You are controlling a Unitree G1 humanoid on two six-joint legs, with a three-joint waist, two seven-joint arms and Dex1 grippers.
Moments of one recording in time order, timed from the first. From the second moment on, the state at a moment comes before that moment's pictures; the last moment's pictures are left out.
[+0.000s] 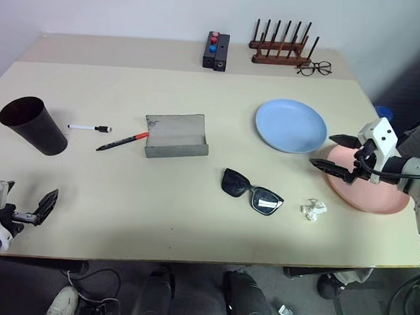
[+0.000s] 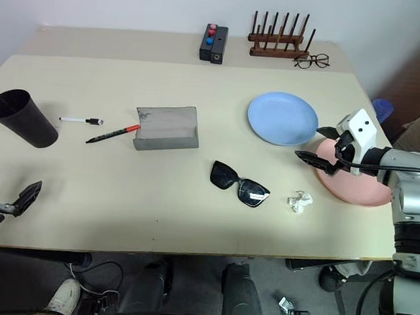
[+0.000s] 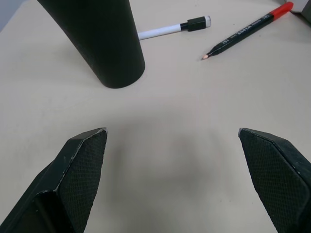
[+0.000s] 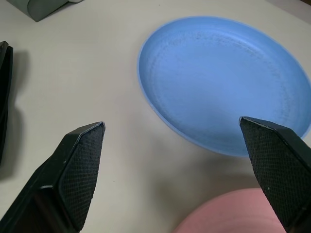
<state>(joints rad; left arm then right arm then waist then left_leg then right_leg) 0.43 0.55 0.76 -0.55 -0.43 0.58 -0.48 -0.49 -0.88 -0.14 0.33 0.30 0.28 1.07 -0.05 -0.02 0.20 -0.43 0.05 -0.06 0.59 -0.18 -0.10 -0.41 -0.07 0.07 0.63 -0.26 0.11</state>
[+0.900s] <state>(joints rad) -0.05 0.55 0.49 -0.48 -0.42 0.76 -0.26 -0.42 -0.71 -0.10 0.17 0.27 0.21 0.96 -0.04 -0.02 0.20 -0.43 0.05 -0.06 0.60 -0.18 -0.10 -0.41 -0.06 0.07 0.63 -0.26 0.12</state>
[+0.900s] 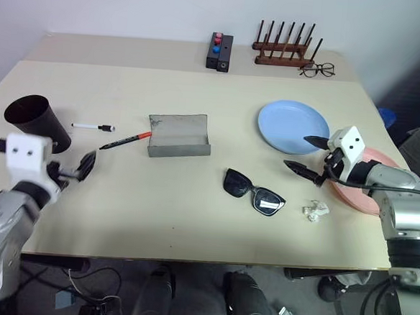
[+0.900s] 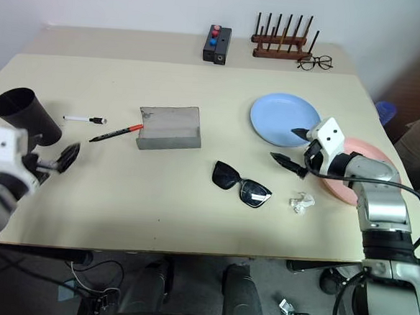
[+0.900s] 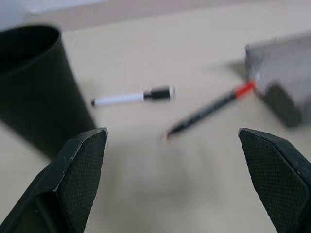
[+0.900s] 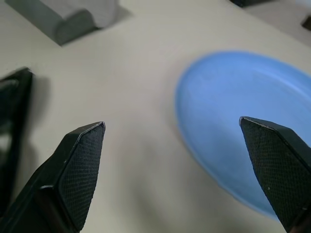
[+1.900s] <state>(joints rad) -0.69 0.78 -0.07 0.38 -0.22 0.81 -0.71 -0.27 -0.69 0.00 -0.42 0.49 0.54 0.96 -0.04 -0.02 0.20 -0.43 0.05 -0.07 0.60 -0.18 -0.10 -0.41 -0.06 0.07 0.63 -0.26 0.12</state>
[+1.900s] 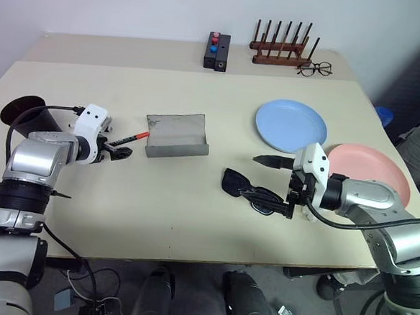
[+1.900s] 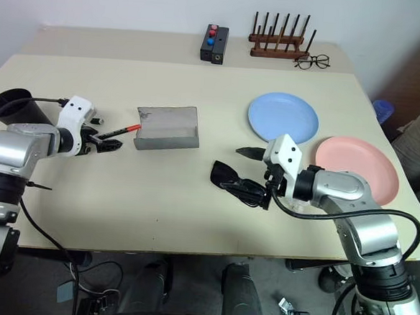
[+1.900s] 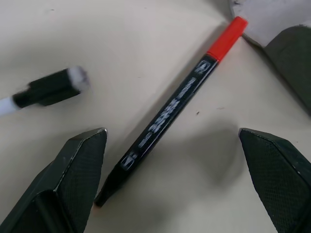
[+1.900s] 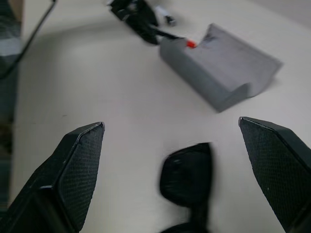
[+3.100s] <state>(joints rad) -0.75 0.59 0.35 0.23 -0.10 0.20 -0.09 -0.50 -0.35 0.12 -0.37 0.48 0.47 0.77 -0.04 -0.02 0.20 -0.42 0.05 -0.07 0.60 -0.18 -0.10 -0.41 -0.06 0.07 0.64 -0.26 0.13</state>
